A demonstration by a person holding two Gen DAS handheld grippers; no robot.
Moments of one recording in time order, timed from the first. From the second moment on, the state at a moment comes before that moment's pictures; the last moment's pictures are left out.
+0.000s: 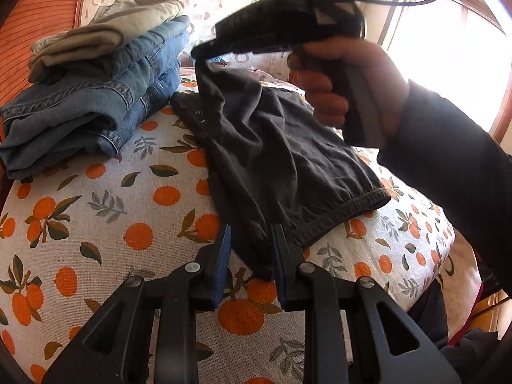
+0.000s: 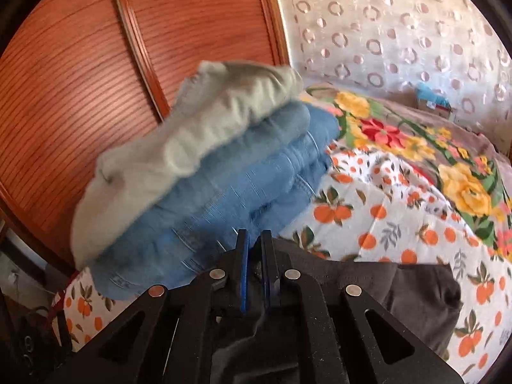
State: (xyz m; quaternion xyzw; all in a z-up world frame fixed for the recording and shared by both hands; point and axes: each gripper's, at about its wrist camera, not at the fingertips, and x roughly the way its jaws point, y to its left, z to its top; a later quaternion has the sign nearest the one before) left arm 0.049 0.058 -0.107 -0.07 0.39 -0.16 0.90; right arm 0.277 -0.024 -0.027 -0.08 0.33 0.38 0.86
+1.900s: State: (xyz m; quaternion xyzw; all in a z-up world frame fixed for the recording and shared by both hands) left arm 0.032 0.044 -0.097 -0.06 0.40 -0.15 0.90; right arm 0.121 -0.159 -0.105 -0.06 0.35 0.24 0.90
